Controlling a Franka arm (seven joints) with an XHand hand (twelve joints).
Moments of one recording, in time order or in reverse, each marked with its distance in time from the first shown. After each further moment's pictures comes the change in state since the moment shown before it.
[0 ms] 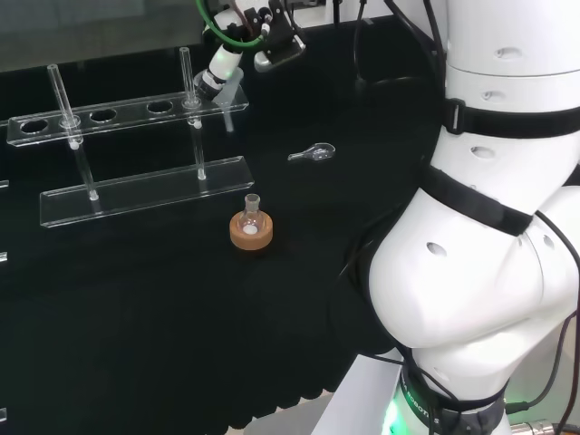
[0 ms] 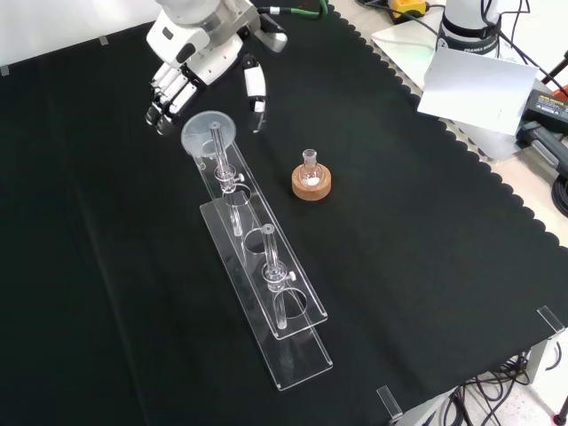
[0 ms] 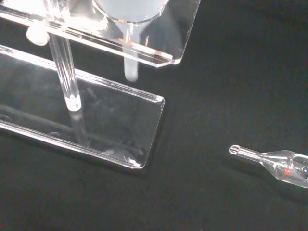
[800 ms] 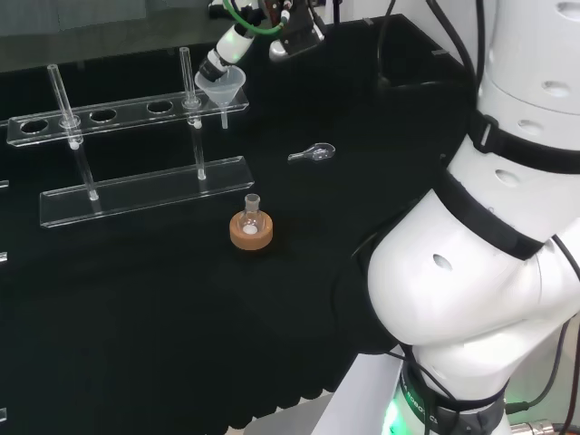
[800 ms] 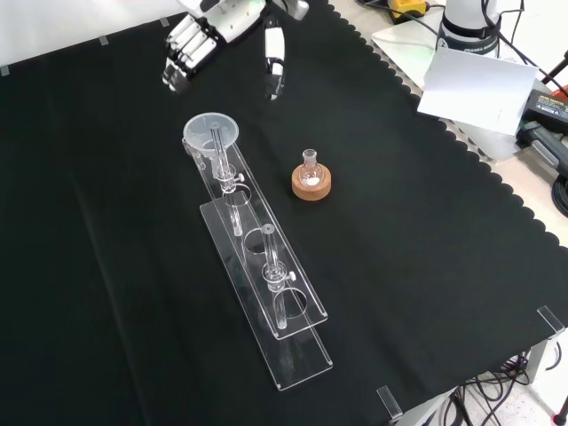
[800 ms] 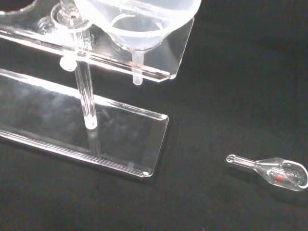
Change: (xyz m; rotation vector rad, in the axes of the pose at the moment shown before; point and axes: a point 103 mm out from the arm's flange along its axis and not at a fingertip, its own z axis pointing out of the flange) arm -0.007 -0.058 -0.023 -0.111 0.052 0.003
